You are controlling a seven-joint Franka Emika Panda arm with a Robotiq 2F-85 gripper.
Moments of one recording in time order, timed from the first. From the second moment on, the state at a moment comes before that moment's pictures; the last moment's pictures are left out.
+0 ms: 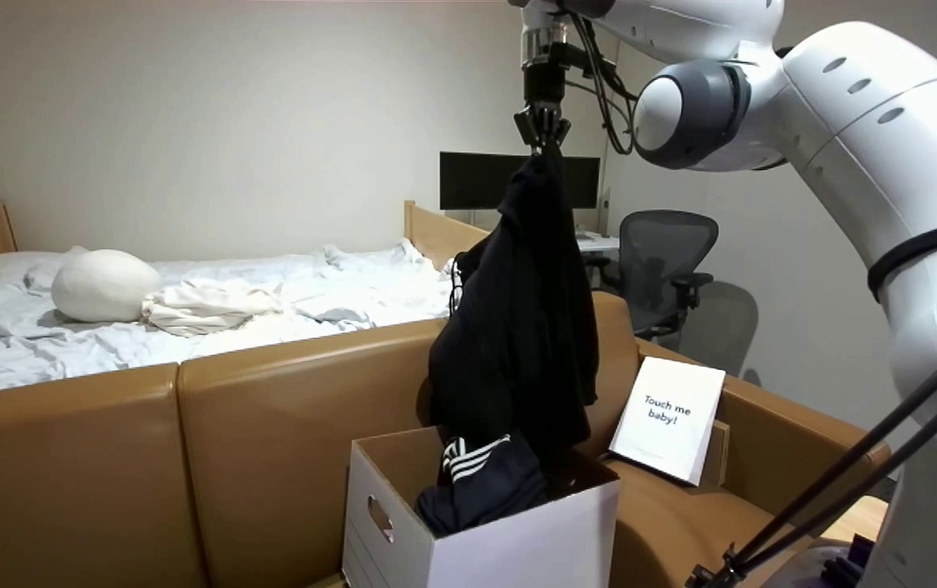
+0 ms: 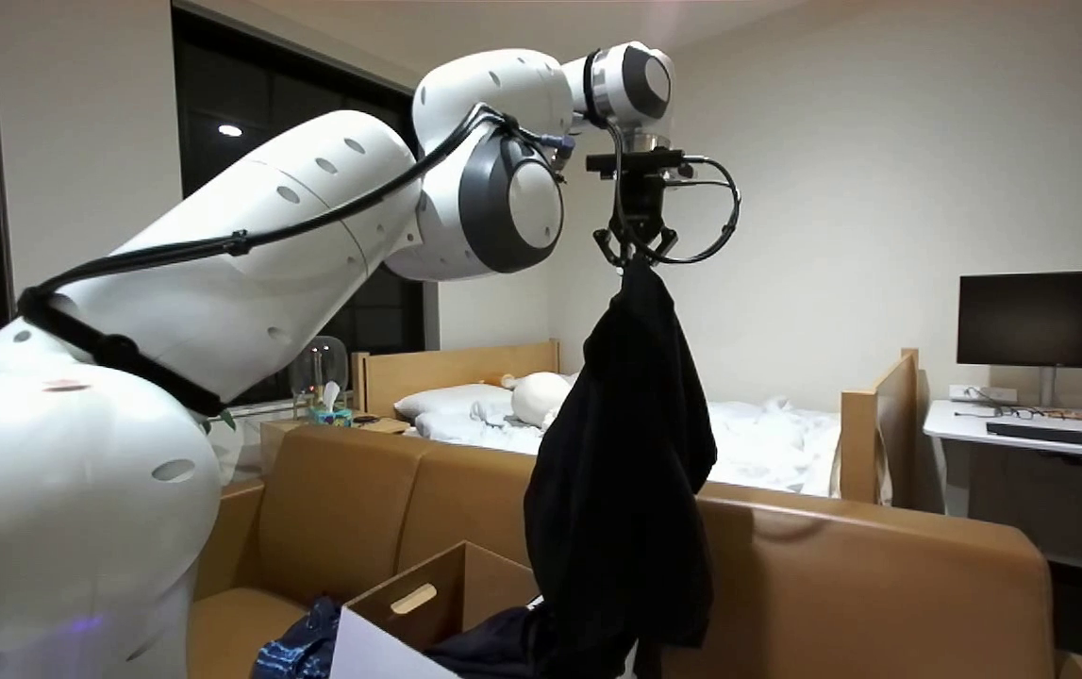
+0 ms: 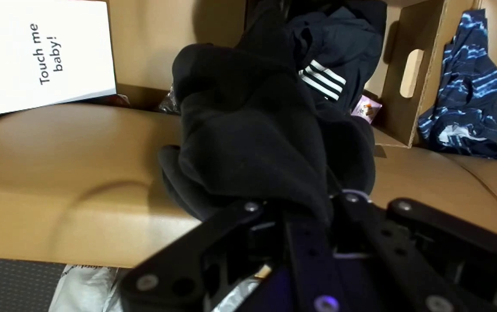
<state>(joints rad) -0.18 0.79 0.00 -0.35 0.04 1.00 -0.25</state>
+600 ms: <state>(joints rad) -0.09 0.99 0.08 -0.37 0.07 0.88 -0.32</state>
